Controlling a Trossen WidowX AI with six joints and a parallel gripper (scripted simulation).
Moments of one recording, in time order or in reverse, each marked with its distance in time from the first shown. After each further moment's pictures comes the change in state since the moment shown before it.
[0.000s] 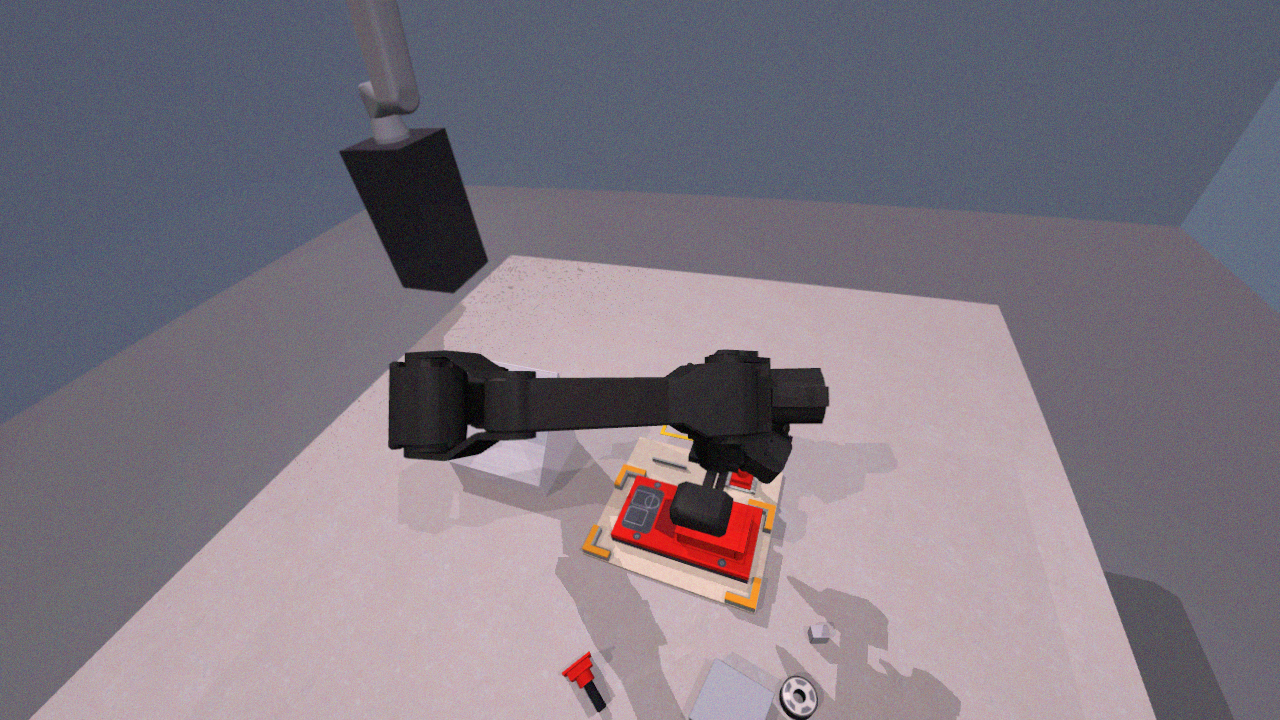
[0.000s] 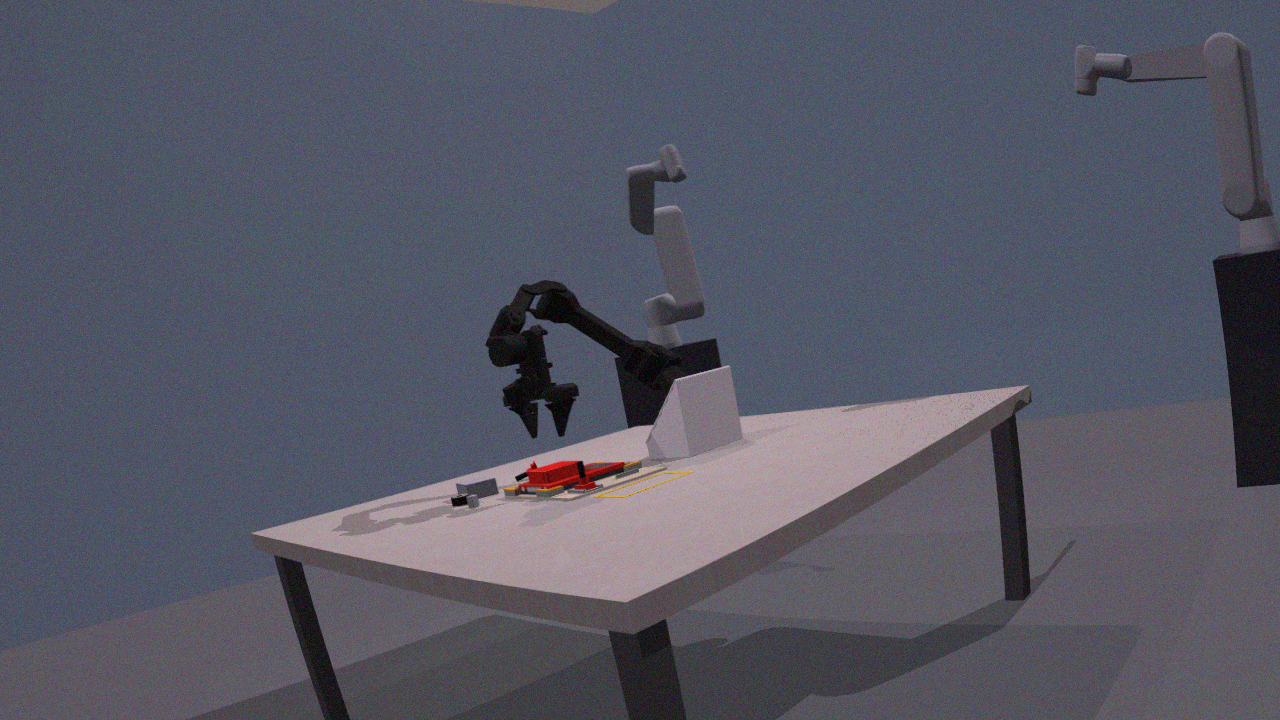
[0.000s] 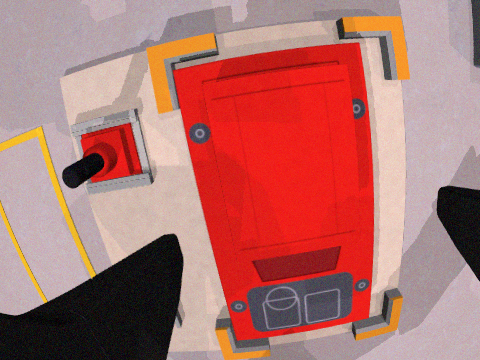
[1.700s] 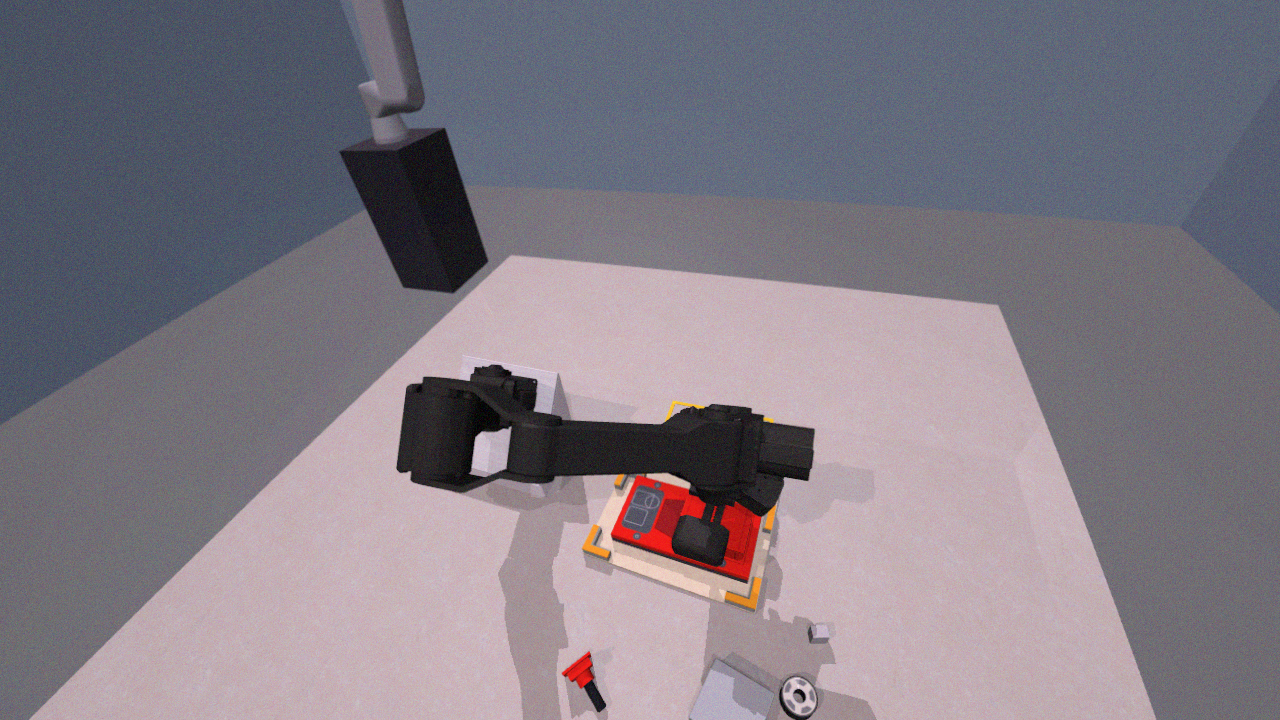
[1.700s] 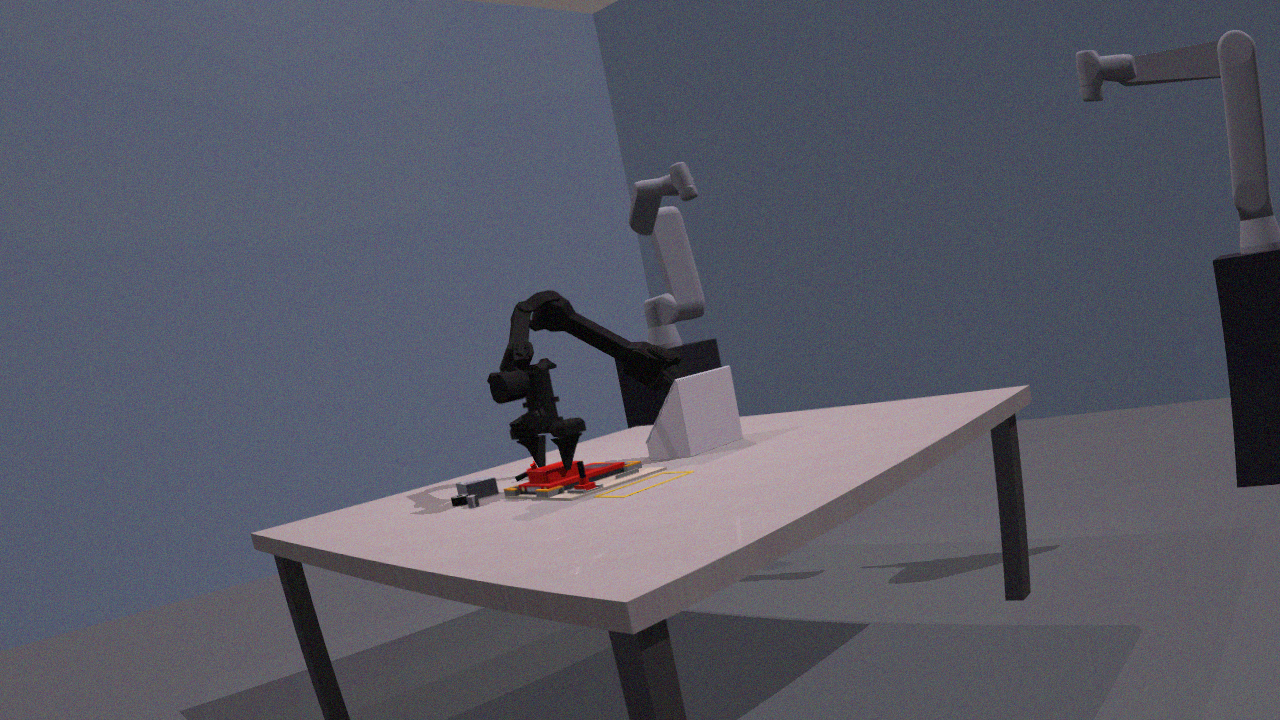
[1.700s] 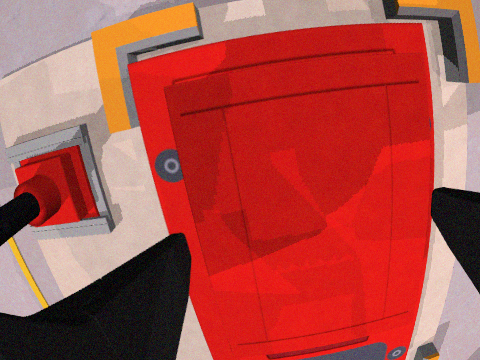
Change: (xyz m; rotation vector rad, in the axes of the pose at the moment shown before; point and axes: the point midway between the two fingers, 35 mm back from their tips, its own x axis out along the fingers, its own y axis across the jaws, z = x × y) arm 0.069 0.000 -0.001 0.005 0.003 0.003
